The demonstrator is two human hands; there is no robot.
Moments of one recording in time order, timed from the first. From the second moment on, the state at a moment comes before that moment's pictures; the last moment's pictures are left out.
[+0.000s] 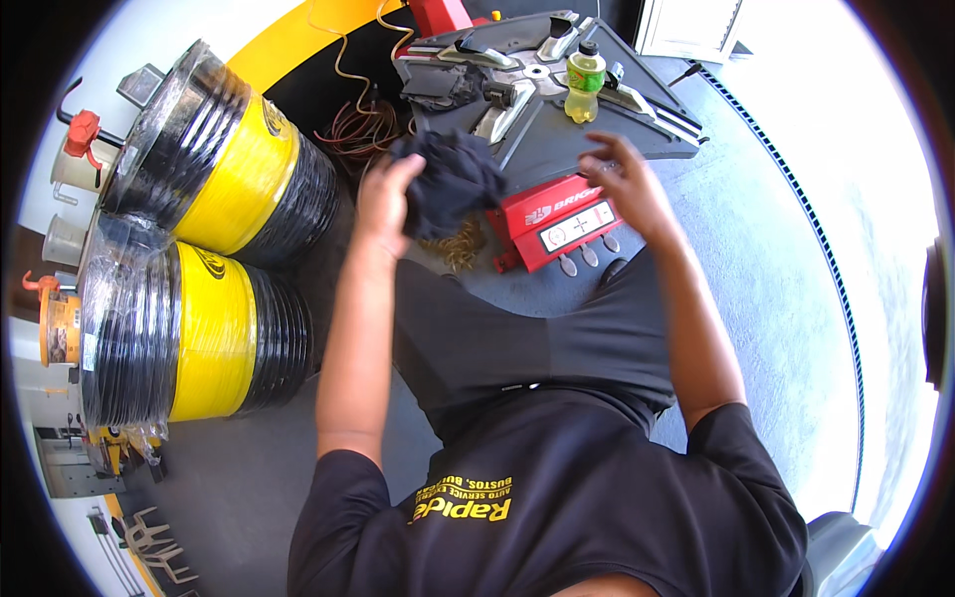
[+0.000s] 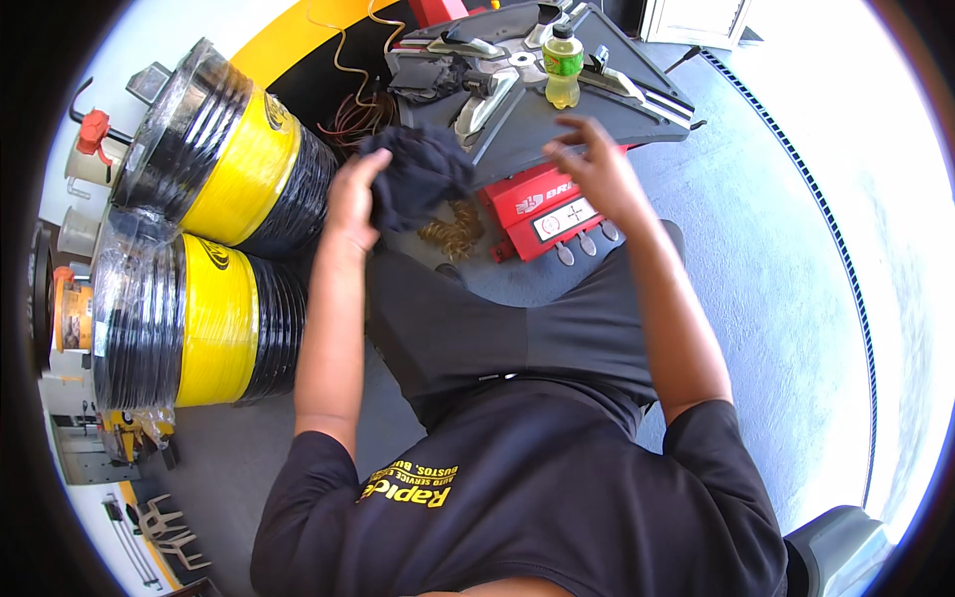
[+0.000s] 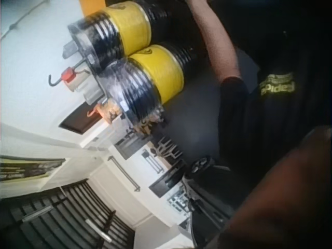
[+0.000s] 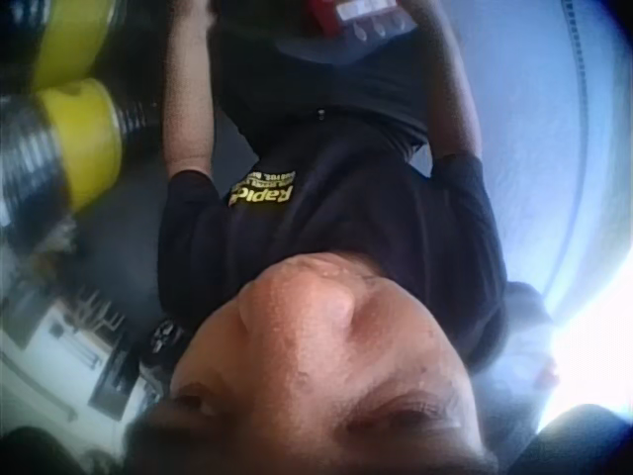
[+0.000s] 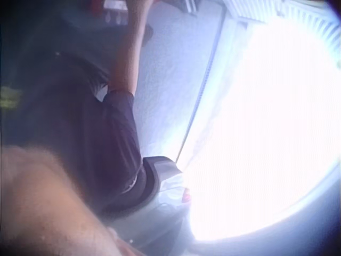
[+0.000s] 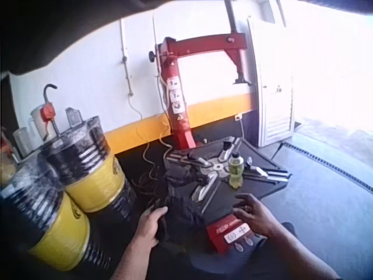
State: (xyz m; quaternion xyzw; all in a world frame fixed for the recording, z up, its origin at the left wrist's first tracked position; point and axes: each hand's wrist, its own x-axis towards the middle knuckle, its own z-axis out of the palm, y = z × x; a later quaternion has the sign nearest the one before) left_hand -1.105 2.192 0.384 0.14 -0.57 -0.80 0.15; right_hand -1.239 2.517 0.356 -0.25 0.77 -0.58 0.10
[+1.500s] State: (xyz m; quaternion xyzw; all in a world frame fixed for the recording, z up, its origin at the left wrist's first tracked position) left_hand -1.326 2.112 0.348 0.08 -0.92 -0.26 0.28; right_hand -1.262 2.510 0.367 -0.24 0.86 -0.45 0.04
